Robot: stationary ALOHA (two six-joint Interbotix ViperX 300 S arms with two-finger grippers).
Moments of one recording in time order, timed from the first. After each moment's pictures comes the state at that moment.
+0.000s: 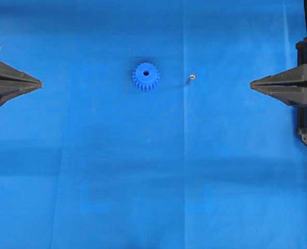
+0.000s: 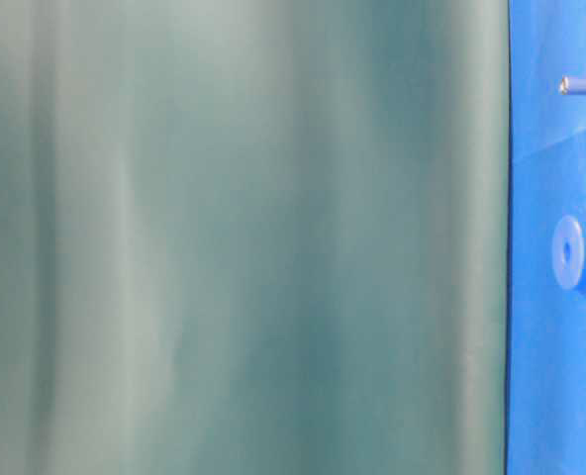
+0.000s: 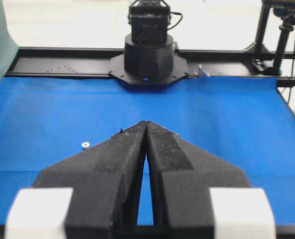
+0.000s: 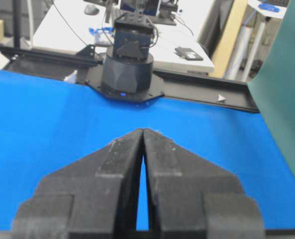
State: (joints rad) left arm 0.00 -0.97 1.18 0.00 -0.29 0.00; right arm 0.00 -0.96 1.17 0.00 -0.29 0.00
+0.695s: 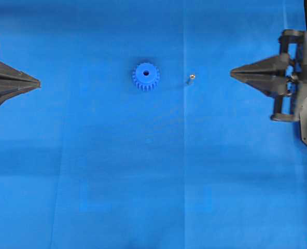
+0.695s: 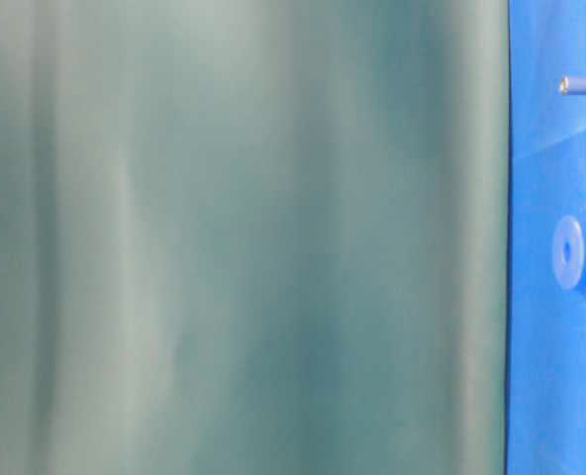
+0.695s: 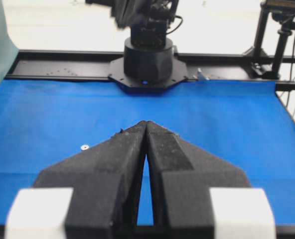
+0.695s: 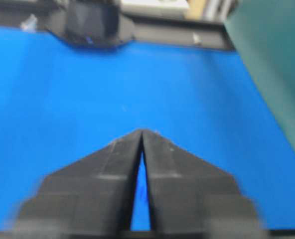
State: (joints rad) left arm 0.00 -0.98 1.18 0.00 -0.29 -0.01; right arm -0.13 -0.76 1.17 0.03 -0.32 0.00
